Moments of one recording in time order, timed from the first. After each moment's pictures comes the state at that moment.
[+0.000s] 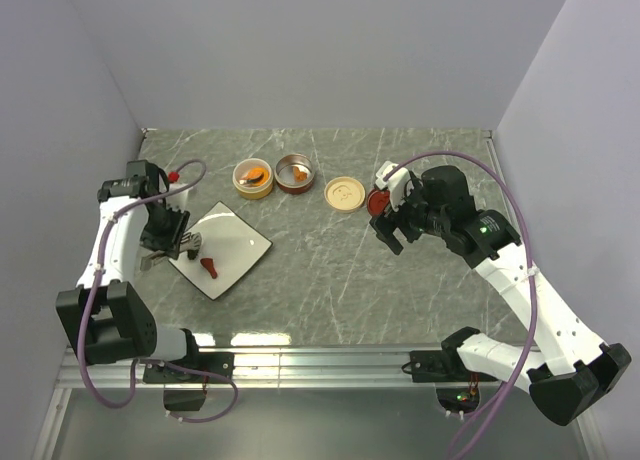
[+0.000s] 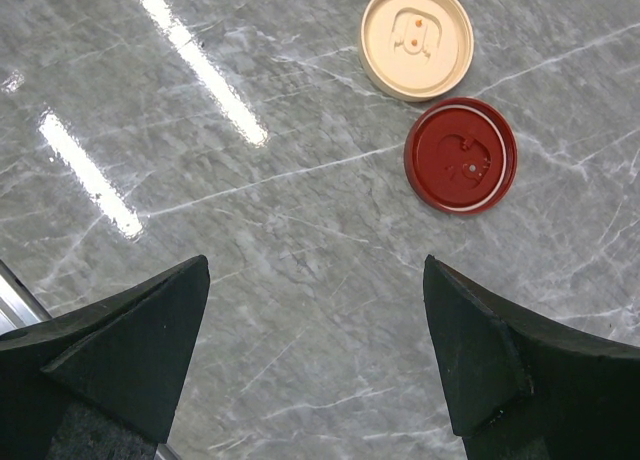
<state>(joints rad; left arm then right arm) 0.17 1.36 1.18 -1.17 0.05 0.40 0.49 1.05 1.16 -0.78 -0.20 -0.39</state>
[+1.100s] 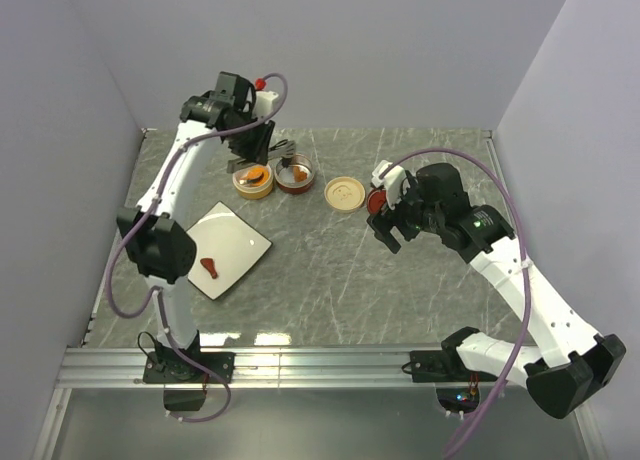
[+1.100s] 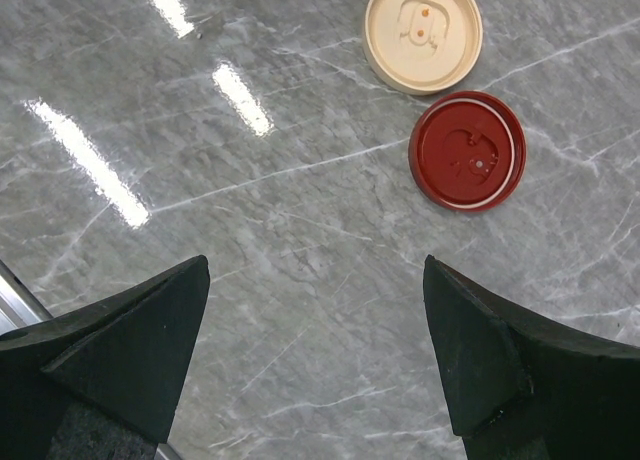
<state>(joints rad) -0.27 1.92 2.10 -1.13 0.21 0.16 0.49 1.09 1.17 -0.78 -0.20 -0.39</state>
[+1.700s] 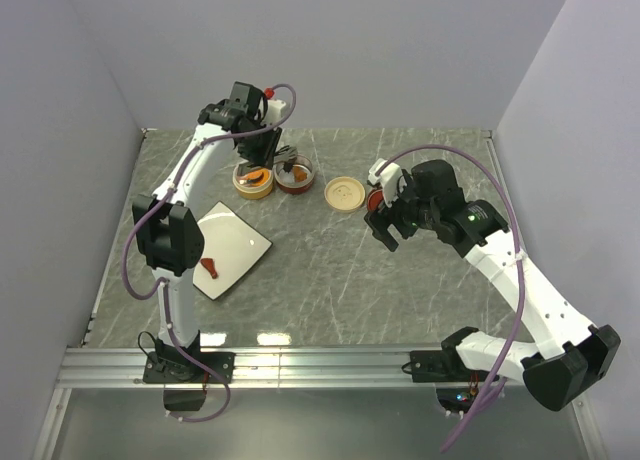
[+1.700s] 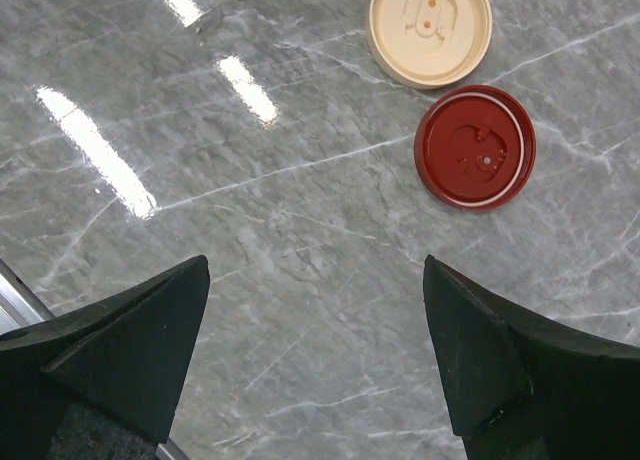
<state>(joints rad) -0.31 2.04 2.08 -1.00 0.16 0.14 0.49 1.13 1.18 -0.79 -0.20 -0.38</state>
